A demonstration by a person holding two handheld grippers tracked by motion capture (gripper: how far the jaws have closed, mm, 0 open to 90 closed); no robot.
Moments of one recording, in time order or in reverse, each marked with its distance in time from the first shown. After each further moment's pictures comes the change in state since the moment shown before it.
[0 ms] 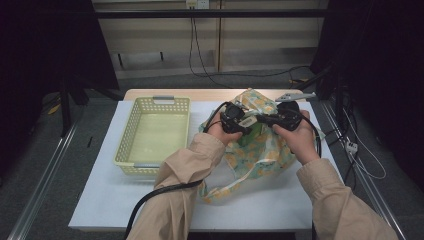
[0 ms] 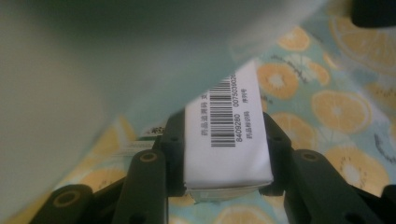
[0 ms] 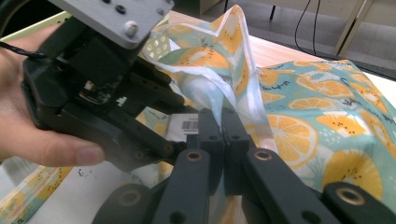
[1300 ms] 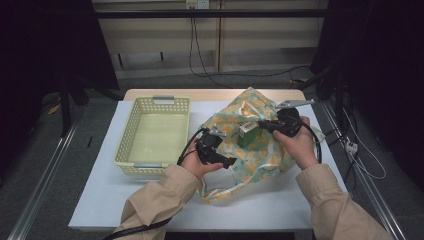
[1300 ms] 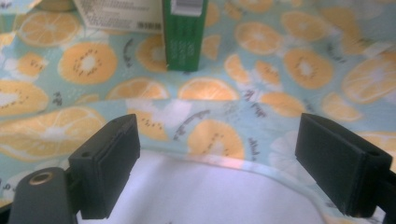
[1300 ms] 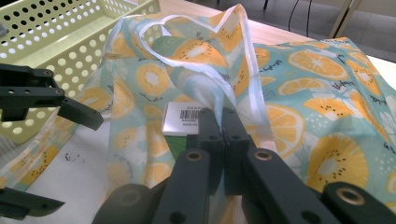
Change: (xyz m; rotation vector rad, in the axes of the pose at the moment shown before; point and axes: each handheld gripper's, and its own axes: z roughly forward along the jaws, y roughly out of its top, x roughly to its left) left arm -0.027 -0.087 -0.060 0.045 0.021 -0.047; right arm 0.000 -0.018 0.004 0.031 -0.029 -0.001
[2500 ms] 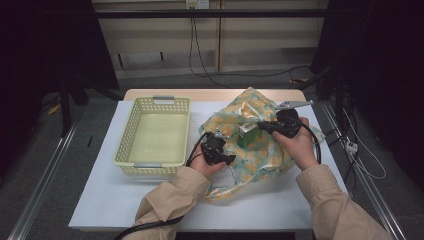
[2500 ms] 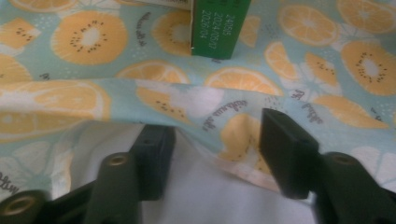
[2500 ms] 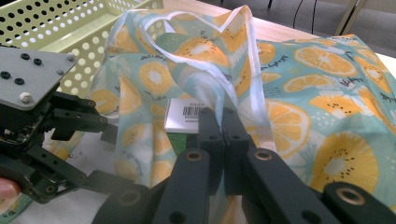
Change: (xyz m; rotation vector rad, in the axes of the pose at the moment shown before) left arm 0.007 -0.010 0.038 0.003 0.071 -0.068; right arm -0.001 -0.003 0.003 0.002 0.016 0.001
